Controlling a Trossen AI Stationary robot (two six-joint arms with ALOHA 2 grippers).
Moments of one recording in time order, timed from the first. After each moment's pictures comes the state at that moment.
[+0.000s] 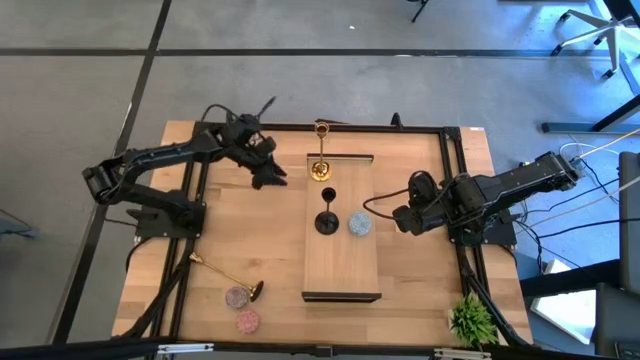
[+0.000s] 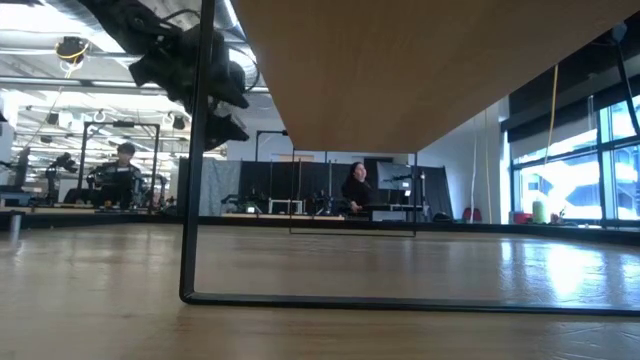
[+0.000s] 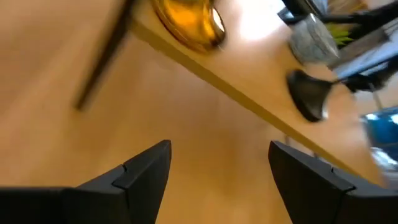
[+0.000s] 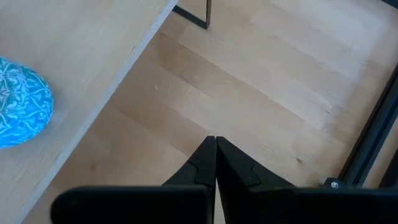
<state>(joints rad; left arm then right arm) 0.65 1.26 0.75 -0.27 0.76 -0.18 0.37 1.24 1.19 -1.39 0.47 1.33</state>
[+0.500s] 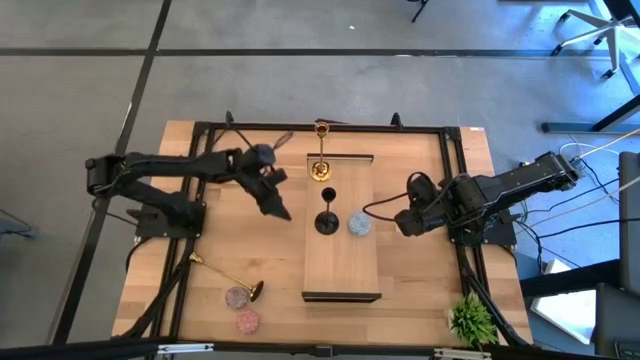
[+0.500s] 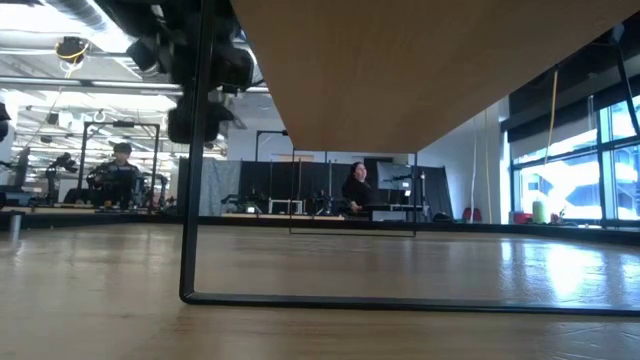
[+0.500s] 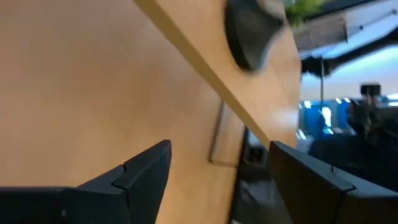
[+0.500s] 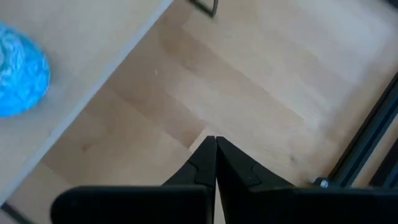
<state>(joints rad) 0.29 1.26 0.75 -0.23 0.72 -0.70 0.37 1.24 1.19 -1.40 0.44 1.25</state>
